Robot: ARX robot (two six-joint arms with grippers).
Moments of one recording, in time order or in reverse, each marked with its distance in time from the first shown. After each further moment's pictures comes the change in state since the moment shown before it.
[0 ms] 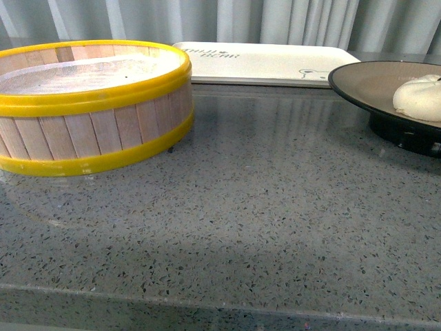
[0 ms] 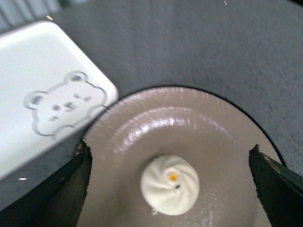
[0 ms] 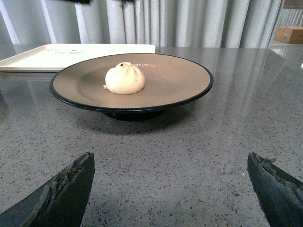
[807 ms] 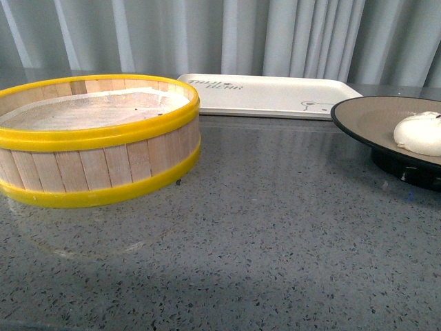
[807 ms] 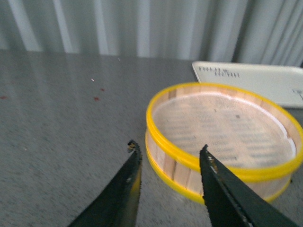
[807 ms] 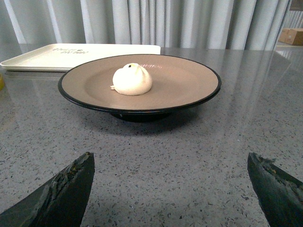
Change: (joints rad) left arm 0.772 -1.423 -1.566 0.490 0.077 0.012; right arm 0.000 0.000 0.000 0.000 -0.003 0.000
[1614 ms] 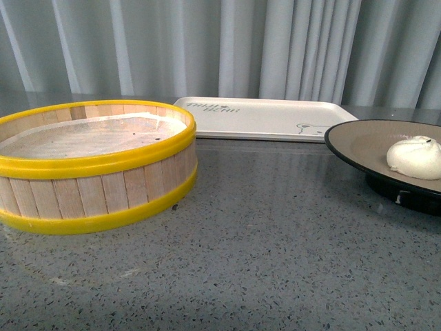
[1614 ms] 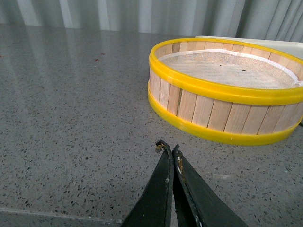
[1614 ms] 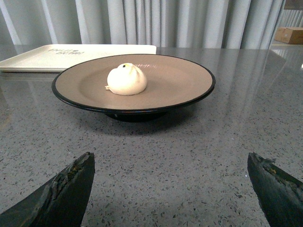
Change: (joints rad) left arm 0.000 -0.303 -0.310 0.002 -0.001 -0.006; right arm 0.000 0.000 0.000 0.000 0.003 0.000
